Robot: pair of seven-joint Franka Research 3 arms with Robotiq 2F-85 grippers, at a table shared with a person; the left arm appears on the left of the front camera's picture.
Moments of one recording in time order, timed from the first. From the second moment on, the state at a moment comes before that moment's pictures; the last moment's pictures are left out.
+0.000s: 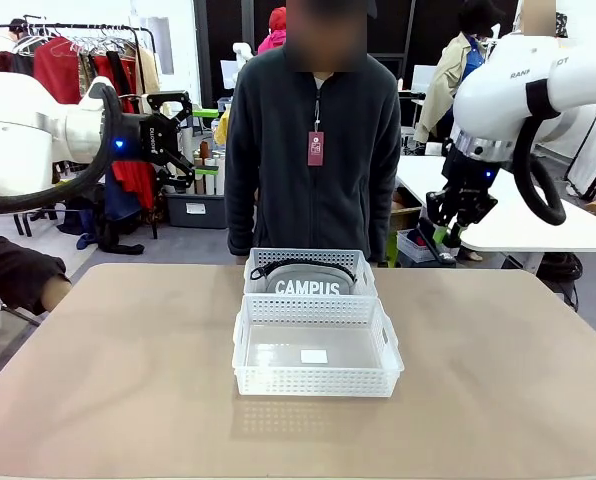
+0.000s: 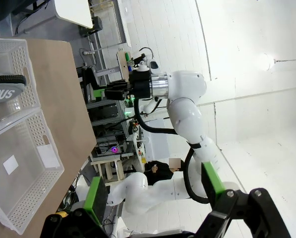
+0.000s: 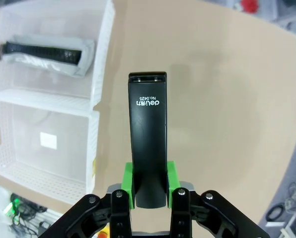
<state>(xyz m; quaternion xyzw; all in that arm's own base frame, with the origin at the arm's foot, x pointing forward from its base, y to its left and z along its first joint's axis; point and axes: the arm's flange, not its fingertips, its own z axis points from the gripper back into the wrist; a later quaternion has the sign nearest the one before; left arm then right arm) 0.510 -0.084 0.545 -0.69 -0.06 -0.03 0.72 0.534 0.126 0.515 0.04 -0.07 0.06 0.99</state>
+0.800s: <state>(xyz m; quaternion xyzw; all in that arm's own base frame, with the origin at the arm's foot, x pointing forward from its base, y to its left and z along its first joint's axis) 0.510 -0.084 0.545 -0.69 -0.06 -0.03 0.72 0.530 0.148 0.618 -0.01 -0.12 0.04 0.99</state>
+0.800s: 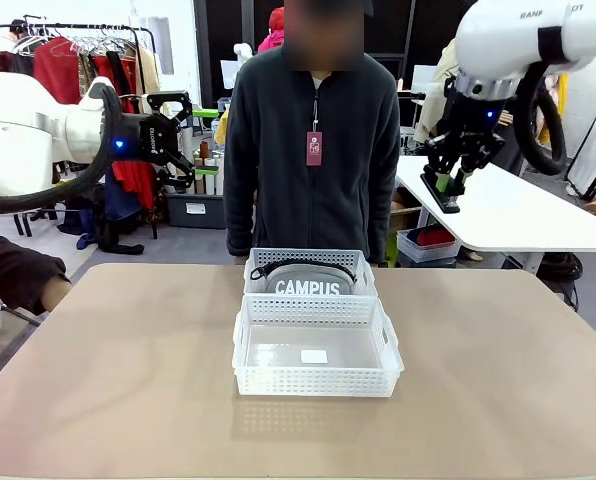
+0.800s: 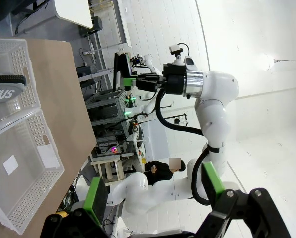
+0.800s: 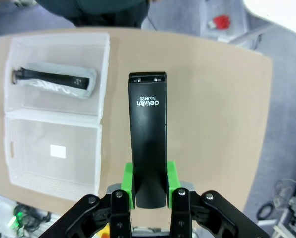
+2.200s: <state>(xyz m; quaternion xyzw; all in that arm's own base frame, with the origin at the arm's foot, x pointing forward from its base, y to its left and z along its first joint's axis) 0.510 -0.084 0.545 -0.69 -0.06 -0.03 0.72 0.560 0.137 0.661 0.03 -0.11 0.01 0.99</state>
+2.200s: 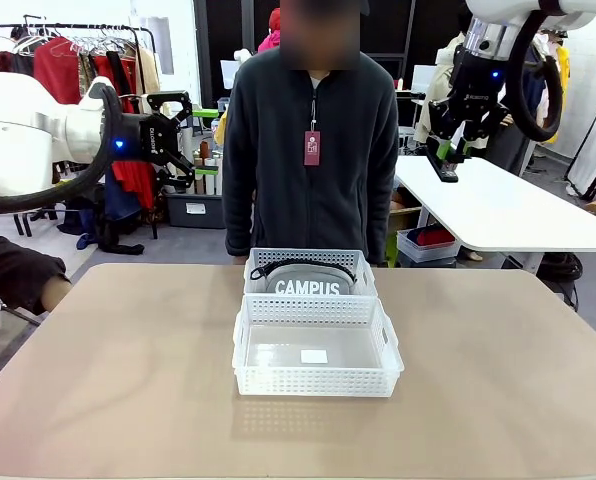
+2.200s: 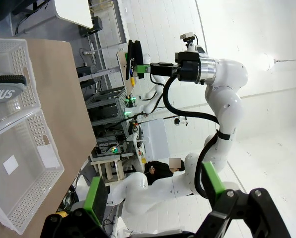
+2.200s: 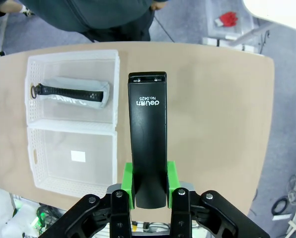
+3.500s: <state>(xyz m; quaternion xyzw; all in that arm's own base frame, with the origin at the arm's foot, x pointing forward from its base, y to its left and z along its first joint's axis) 0.510 -0.084 0.545 -0.69 -0.06 -0.03 0.72 0.560 0.137 0.661 0.03 -0.11 0.01 0.99</state>
